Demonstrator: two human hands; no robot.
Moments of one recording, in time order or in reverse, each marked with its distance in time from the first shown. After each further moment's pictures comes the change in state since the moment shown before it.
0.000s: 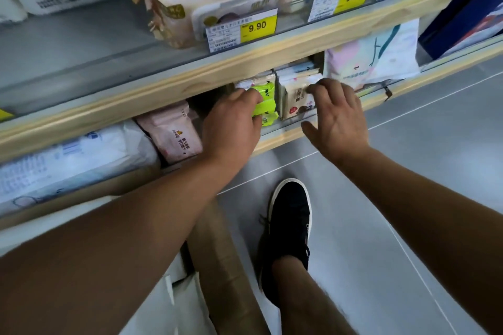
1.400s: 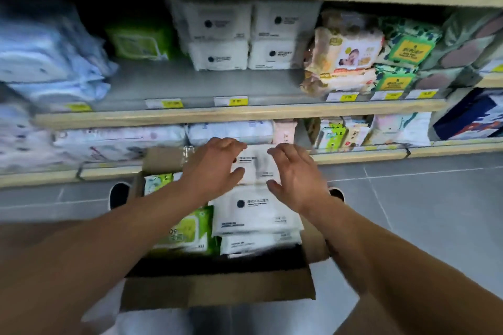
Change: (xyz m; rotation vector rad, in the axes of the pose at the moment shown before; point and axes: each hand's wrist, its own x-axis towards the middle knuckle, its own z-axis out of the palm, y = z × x) left_hand -0.241 -0.045 -0.318 0.238 -0.198 -0.105; right_hand -0.146 -0.313 -0.190 0.049 -0.332 -0.338
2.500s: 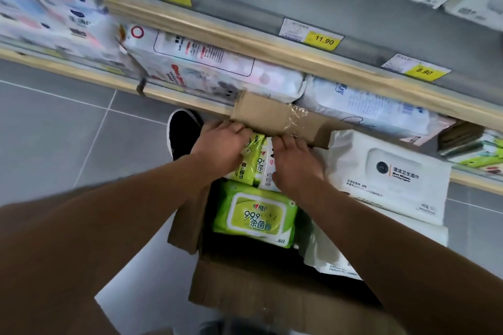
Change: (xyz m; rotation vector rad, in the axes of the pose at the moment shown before) left_hand -0.057 -0.267 0.106 0.058 -0.260 -0.224; right_hand 0.156 -0.185 0.183 -0.245 -0.514 -0.112
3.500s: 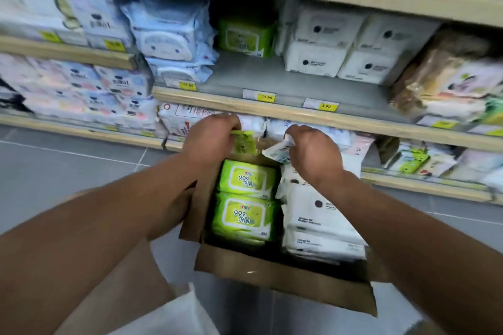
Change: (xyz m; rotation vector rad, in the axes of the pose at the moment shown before) left_hand -0.105 0.105 -0.172 -0.144 0.495 -0.073; right_hand -0.176 0.055 -0.112 0.217 0.631 -0.005
